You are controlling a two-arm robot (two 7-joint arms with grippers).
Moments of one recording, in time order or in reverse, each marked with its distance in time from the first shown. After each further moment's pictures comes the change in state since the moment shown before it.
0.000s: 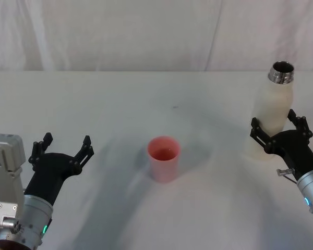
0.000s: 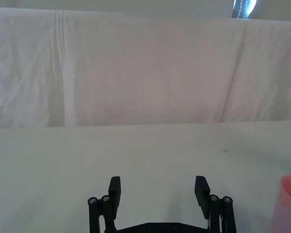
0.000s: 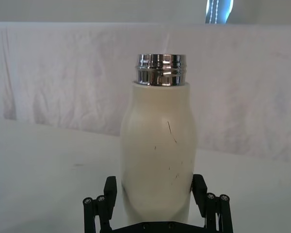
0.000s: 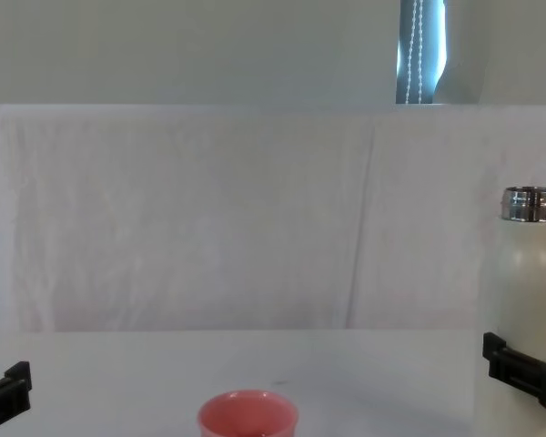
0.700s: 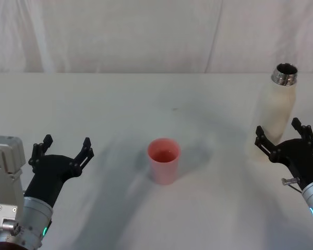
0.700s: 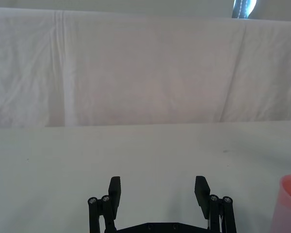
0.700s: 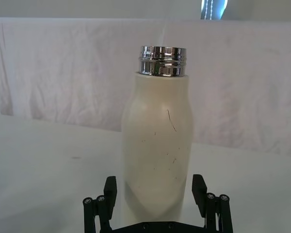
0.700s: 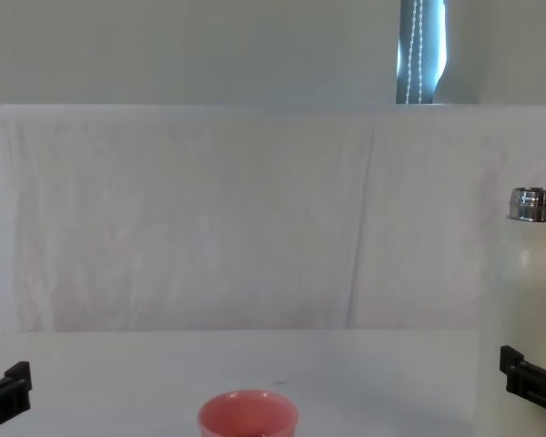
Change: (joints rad) left arm 0.000 0.000 0.000 0.000 0.000 0.000 0.000; right arm -0.046 0.008 0.012 -0.033 0.000 0.000 -0.011
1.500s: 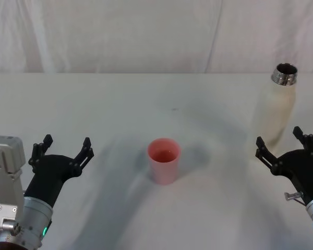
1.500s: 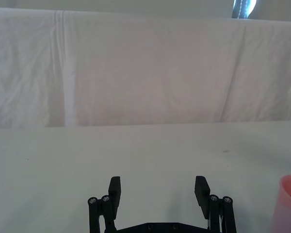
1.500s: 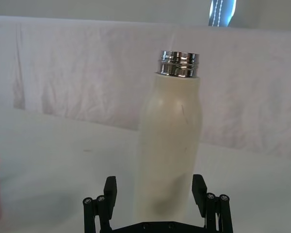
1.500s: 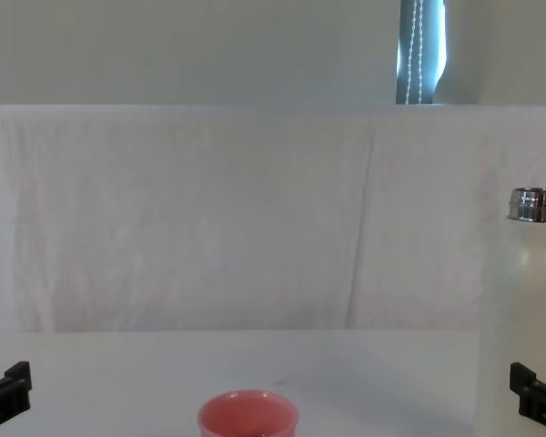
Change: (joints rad) left arm 0.000 0.000 0.000 0.000 0.000 0.000 0.000; right arm -0.095 0.022 -0.001 -0.086 -0.023 -0.026 0.006
